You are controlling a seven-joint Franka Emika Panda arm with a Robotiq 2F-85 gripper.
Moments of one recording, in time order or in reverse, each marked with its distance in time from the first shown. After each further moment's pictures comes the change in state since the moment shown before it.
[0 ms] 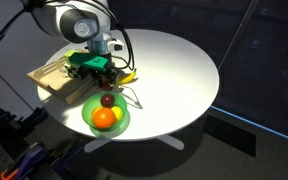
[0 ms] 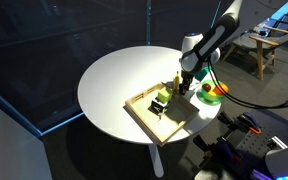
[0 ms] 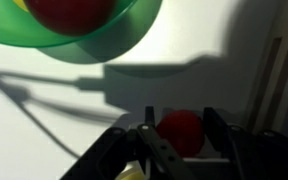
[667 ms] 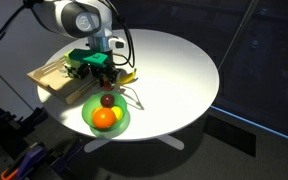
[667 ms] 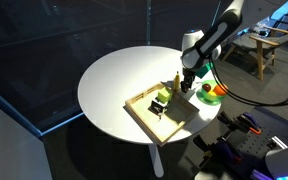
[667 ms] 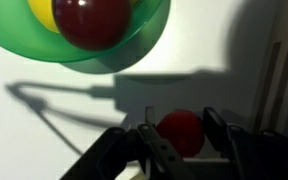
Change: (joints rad) arm 0.012 -0.024 -0.025 0.014 -0.035 -0.070 0.063
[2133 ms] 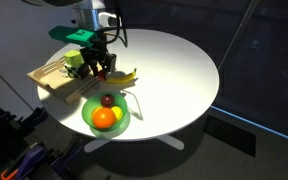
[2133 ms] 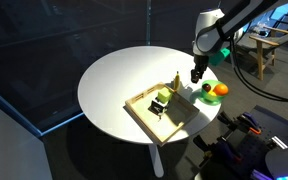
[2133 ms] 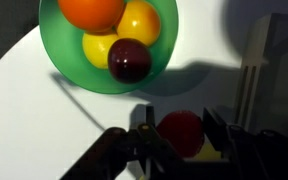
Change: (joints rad) arm -0.008 -0.274 -0.041 -0.156 -0.016 -0.085 0.014
